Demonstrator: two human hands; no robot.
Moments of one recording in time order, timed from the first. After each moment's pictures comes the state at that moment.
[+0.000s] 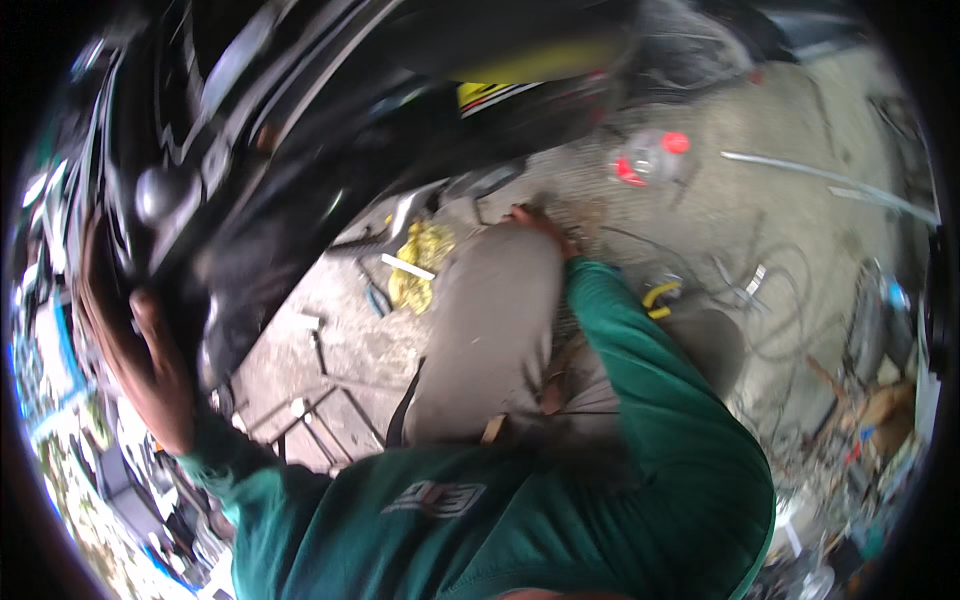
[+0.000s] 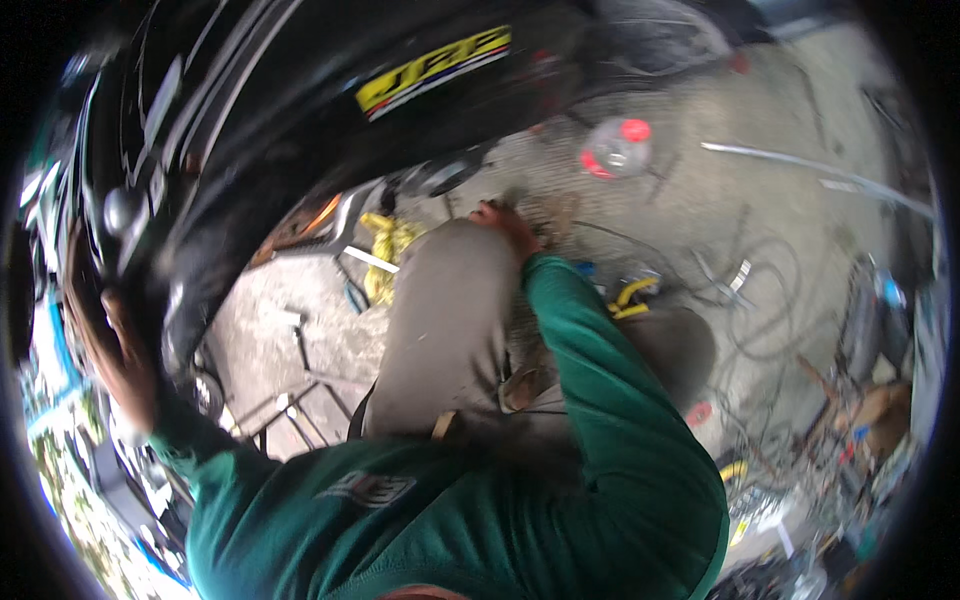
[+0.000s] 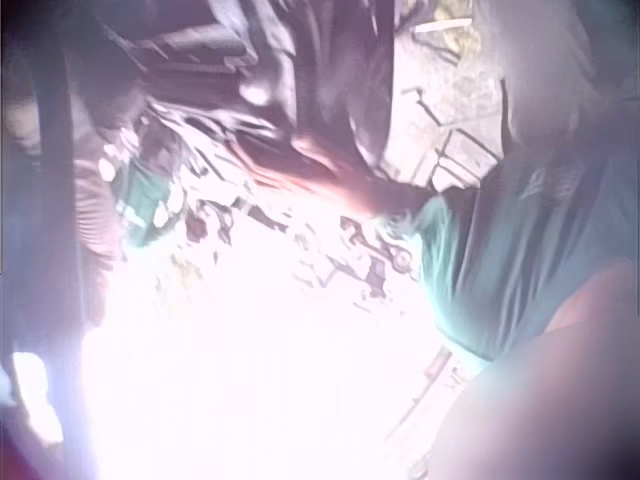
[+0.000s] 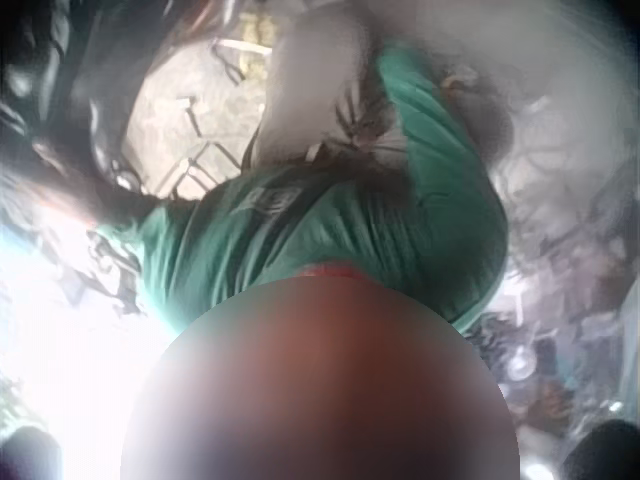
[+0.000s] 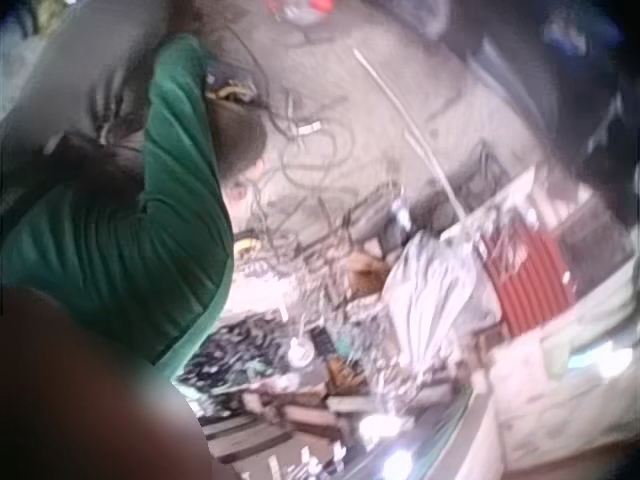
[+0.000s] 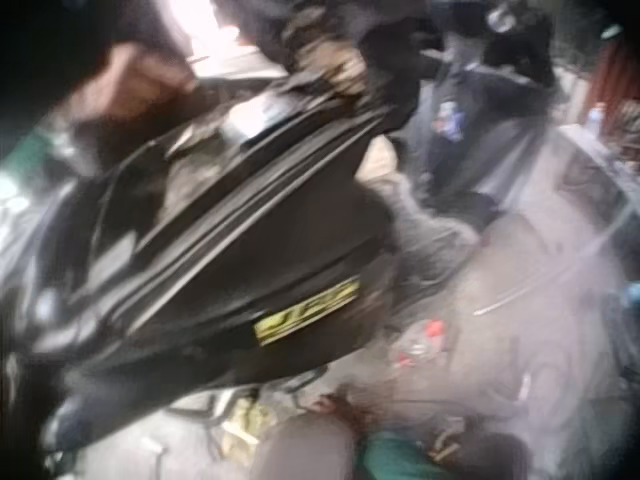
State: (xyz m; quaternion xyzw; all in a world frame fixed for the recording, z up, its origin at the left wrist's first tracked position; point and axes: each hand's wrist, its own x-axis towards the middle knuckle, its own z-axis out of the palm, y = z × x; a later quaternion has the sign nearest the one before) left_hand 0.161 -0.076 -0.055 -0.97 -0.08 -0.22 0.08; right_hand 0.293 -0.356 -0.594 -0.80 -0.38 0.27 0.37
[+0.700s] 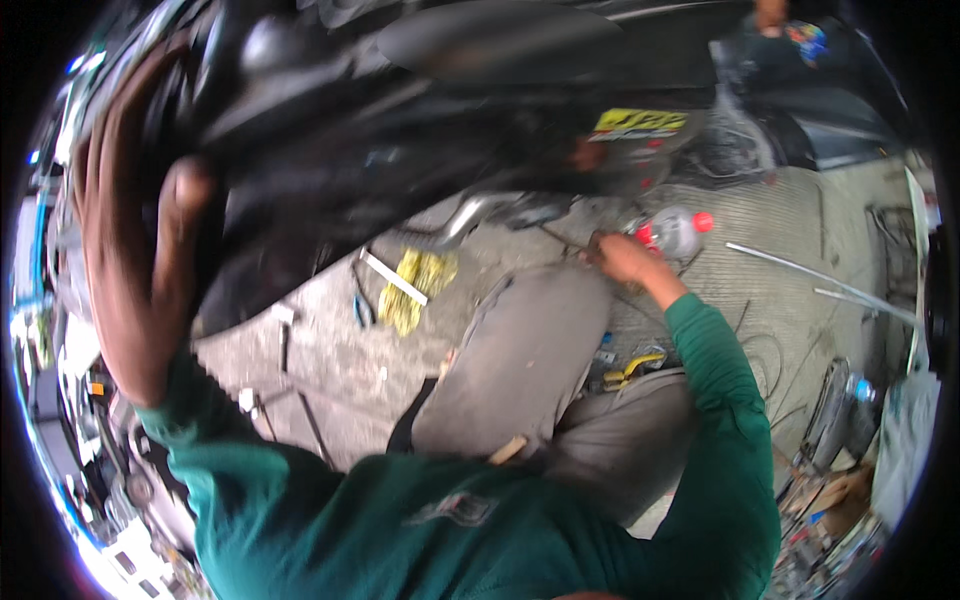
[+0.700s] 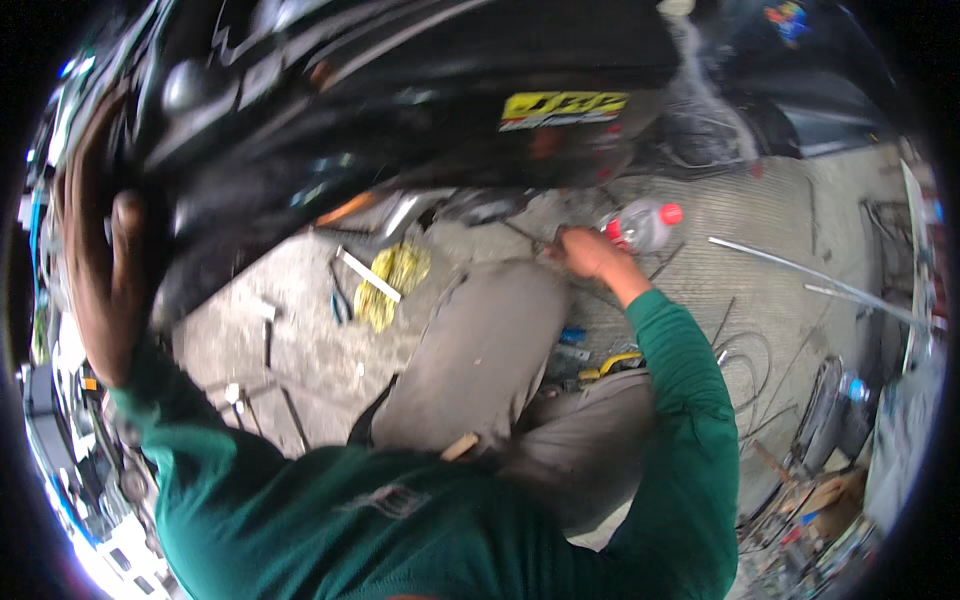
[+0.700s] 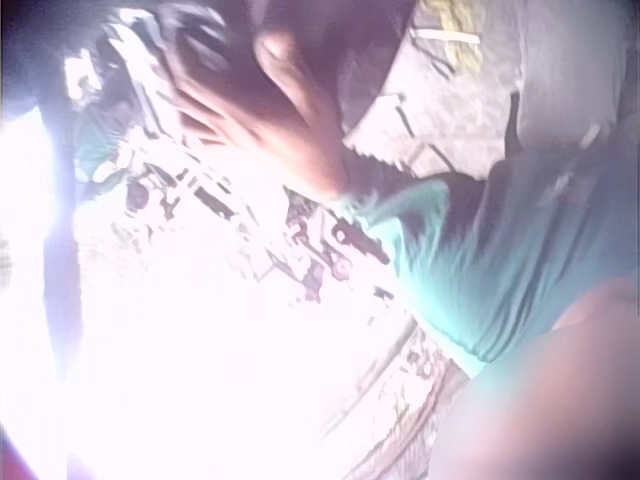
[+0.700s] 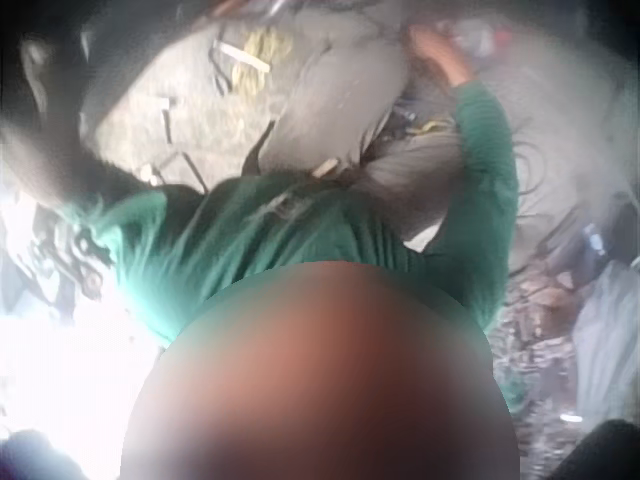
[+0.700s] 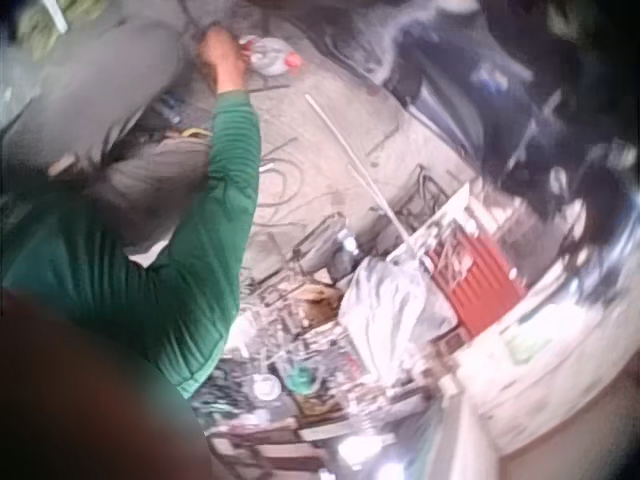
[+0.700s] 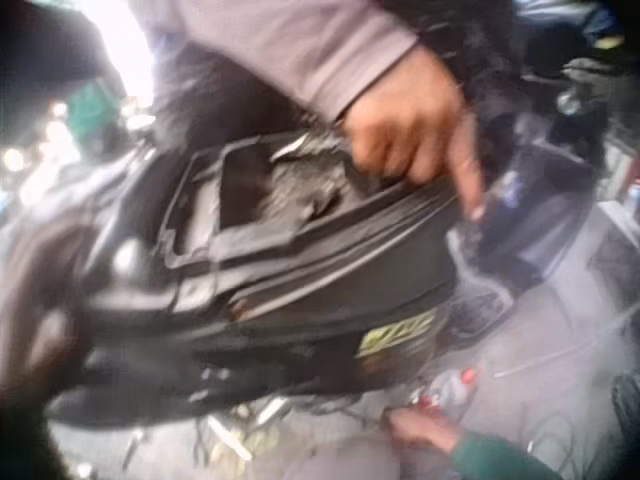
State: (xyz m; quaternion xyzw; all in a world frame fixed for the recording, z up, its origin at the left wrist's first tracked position) left_hand 0.149 -0.064 -0.060 -0.95 -0.05 -0.23 0.19; right_hand 0.423 -0.399 -0.471 -0.80 -0.49 0.35 0.04
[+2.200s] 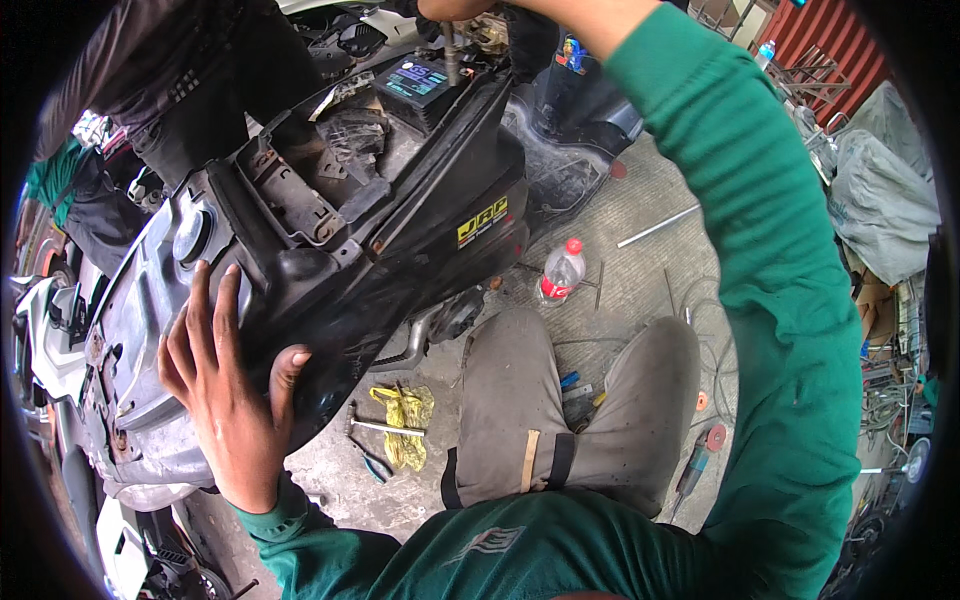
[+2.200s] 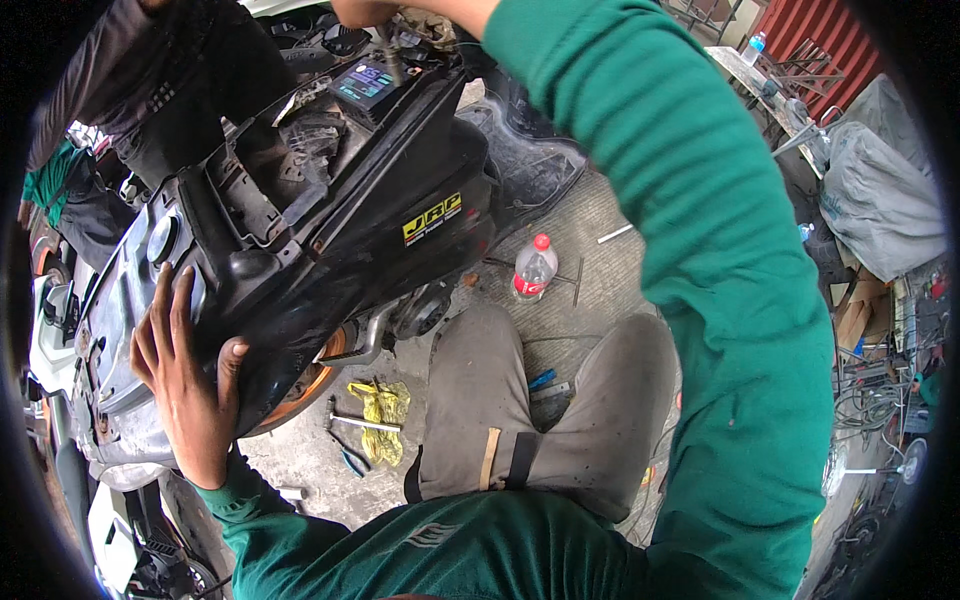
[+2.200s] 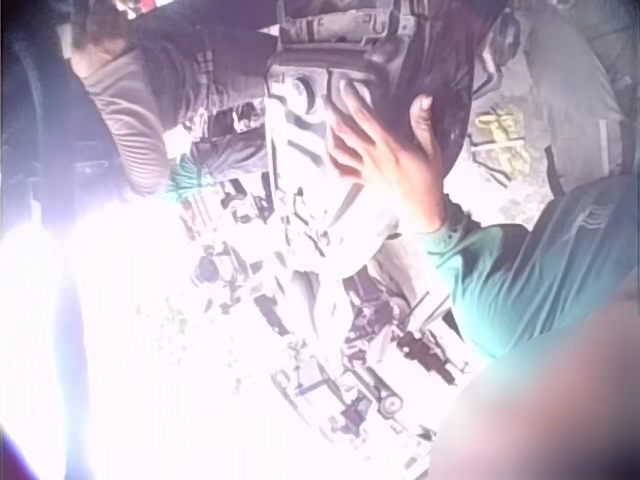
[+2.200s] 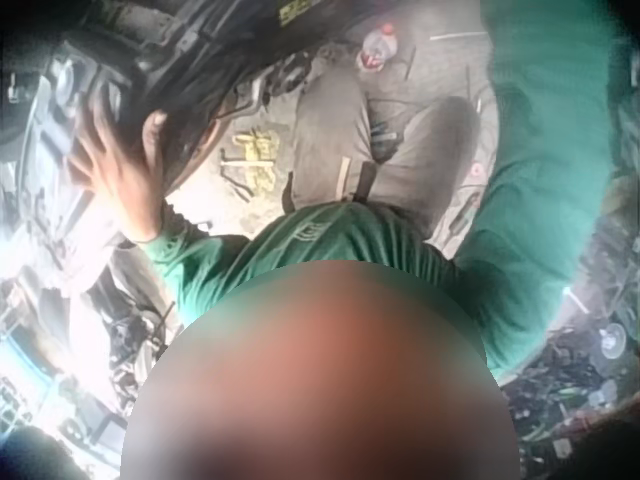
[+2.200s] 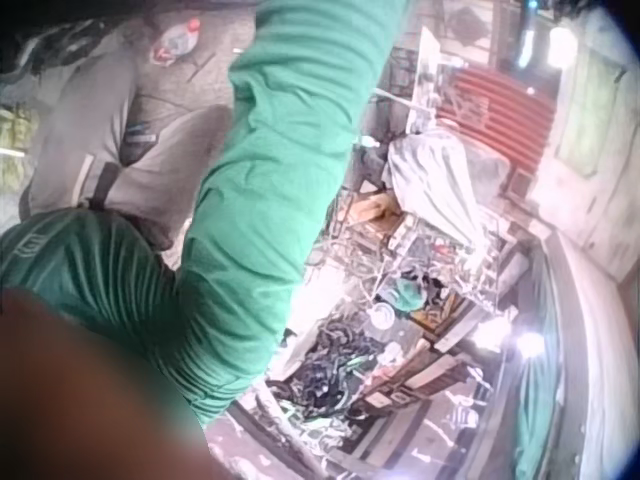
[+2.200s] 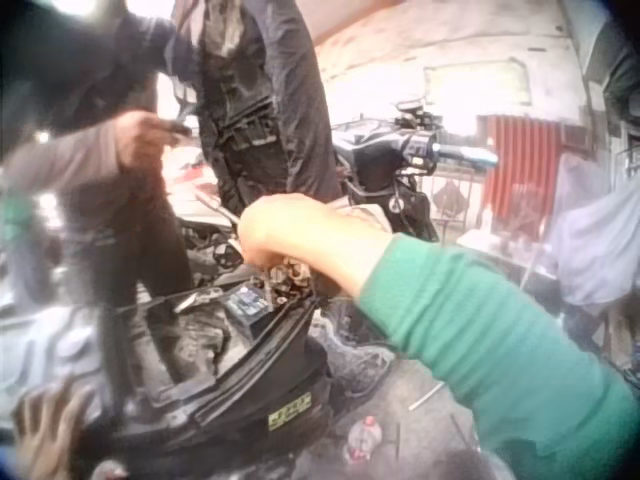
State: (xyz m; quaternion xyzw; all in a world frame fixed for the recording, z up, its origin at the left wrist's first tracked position) left_hand 0.138 -0.083 -0.052 -0.96 -0.09 -0.24 0.14; right_hand 0.419 -0.257 0.095 -0.96 -0.23 -0.11 -0.13
